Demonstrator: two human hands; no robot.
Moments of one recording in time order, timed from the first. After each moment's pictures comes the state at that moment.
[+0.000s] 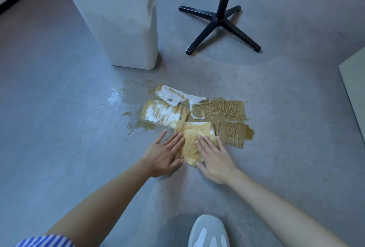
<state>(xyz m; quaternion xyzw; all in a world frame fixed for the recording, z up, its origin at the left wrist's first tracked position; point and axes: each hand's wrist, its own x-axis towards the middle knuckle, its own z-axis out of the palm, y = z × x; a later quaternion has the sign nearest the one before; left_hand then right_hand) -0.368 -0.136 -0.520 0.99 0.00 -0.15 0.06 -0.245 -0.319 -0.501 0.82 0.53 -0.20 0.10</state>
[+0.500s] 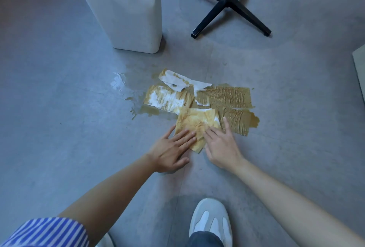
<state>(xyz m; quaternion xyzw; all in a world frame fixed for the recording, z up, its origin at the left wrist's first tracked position) -0.385 -0.153 -0.536 0.99 -0.08 -0.09 0.08 -0.249 -0.321 -0.495 0.83 0.55 -0.07 0.07</state>
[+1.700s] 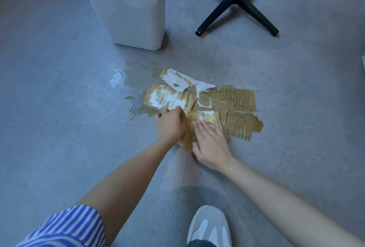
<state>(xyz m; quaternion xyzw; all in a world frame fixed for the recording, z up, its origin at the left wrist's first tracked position) -0.310 -0.143 -0.514 0.88 0.38 0.01 0.27 -0.252 -0.287 -0.511 0.83 0.55 -0.11 0.06</state>
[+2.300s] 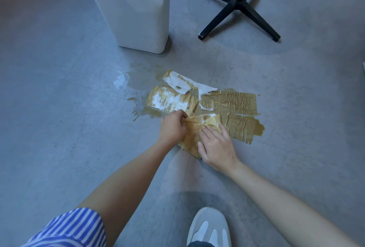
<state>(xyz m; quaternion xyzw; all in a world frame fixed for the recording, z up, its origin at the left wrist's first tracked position) -0.315 -0.142 -0.516 0.85 0.36 0.04 0.37 -0.248 -0.299 -0.508 0.84 0.54 -0.02 -0.01</state>
